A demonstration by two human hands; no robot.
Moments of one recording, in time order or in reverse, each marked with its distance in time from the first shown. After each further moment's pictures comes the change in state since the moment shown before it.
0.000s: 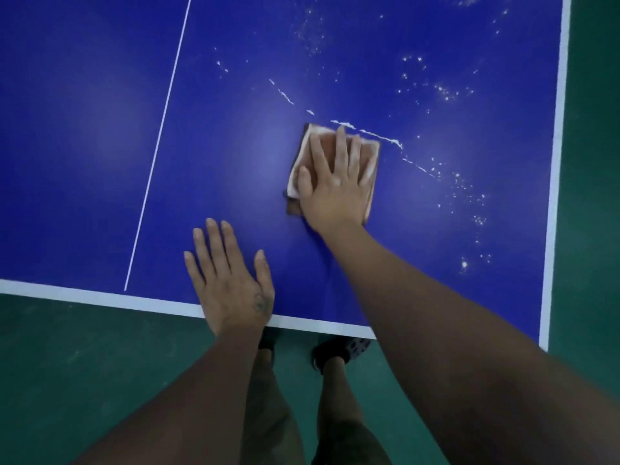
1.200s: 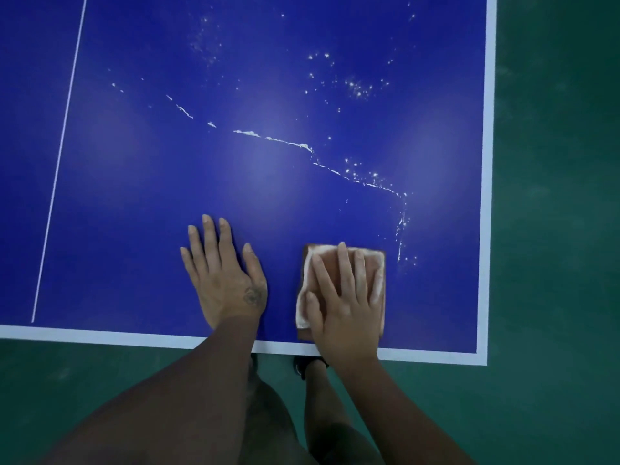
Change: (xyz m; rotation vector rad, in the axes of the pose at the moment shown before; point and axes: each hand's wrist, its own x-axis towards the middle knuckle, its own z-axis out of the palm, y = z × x) left_hand -0.011 0.150 0.023 -0.073 0.015 -0.001; right_hand -0.177 0.186 -0.016 0.079 0.072 -0.058
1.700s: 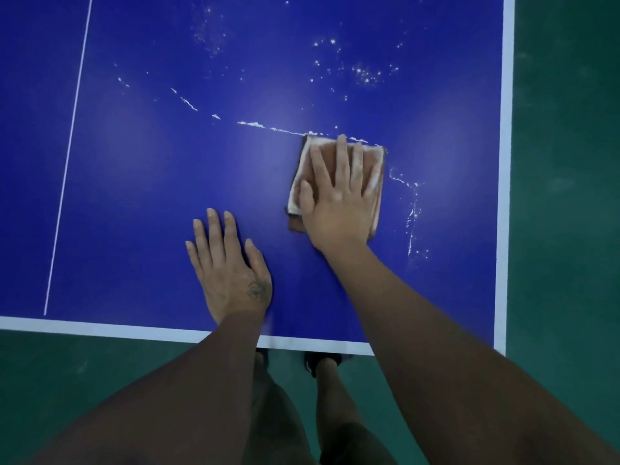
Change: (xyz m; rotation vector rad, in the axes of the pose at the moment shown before) left_hand -0.001 0.001 -0.002 -0.030 0.046 0.021; right_hand 0.162 -0.019 0.009 -0.036 0.058 0.065
